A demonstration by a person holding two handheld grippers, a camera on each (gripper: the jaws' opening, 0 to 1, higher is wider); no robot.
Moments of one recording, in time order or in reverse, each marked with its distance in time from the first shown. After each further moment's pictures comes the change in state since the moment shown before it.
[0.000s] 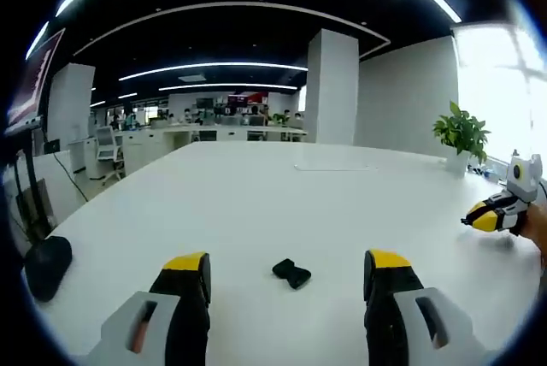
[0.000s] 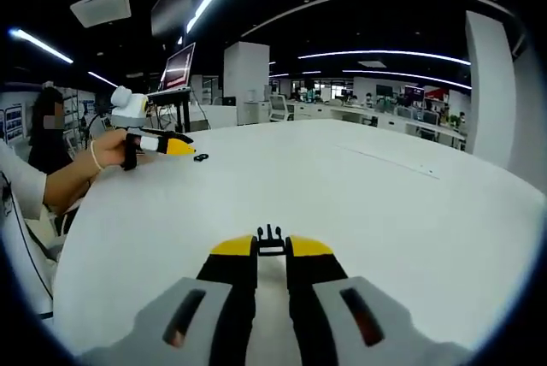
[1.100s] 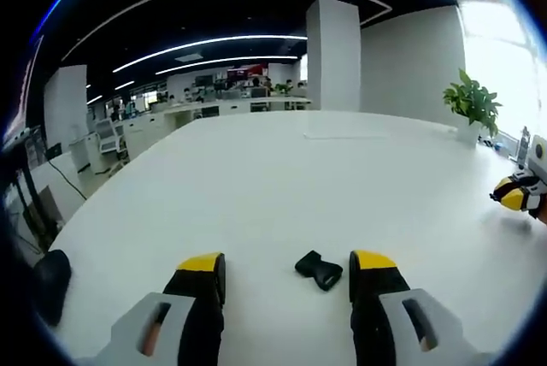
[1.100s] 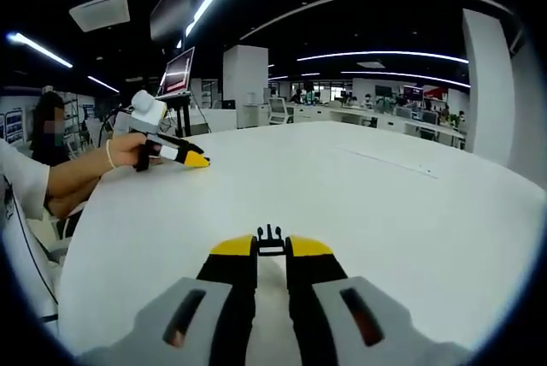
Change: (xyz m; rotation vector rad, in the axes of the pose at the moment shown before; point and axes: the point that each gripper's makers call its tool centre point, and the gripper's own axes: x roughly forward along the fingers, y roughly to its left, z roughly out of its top) left arm 0.021 0.018 -0.018 0.064 0.160 0.057; right arm -0.007 0.001 0.000 0.014 -0.013 -0.001
